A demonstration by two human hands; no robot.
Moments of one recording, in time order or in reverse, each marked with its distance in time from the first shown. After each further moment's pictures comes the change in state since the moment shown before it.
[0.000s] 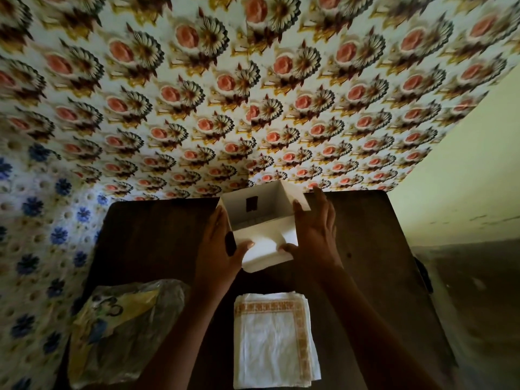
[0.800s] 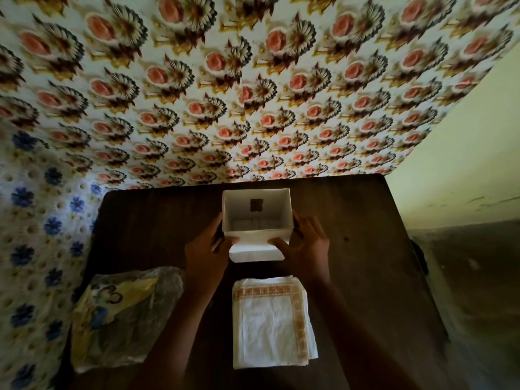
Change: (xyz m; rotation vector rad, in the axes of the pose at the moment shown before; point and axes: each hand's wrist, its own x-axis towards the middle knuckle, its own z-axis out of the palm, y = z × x) left_hand -0.025 0.001 -0.006 -0.263 0.035 -0.171; right_hand -0.048 -0.010 0.025 0.666 0.162 0.150
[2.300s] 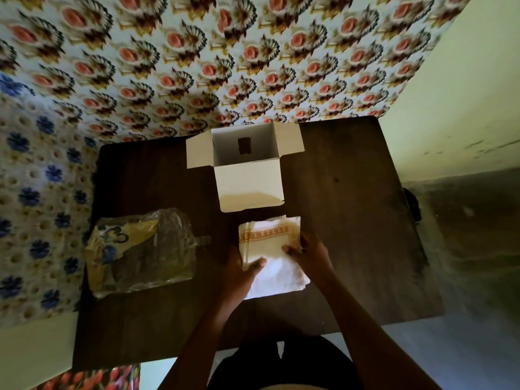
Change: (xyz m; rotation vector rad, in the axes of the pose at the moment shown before) left_hand -0.167 -0.051 0.037 -0.108 -0.368 -0.596; right_hand -0.143 0.072 -0.015 0.110 -0.323 0.576
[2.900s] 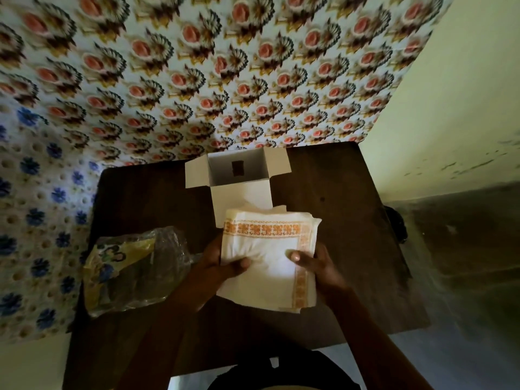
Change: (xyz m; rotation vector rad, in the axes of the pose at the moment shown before) left_hand -0.067 0.111 -0.055 -0.178 -0.287 0.249; right_hand -0.073 -0.093 -0.061 0.774 -0.341 -0.100
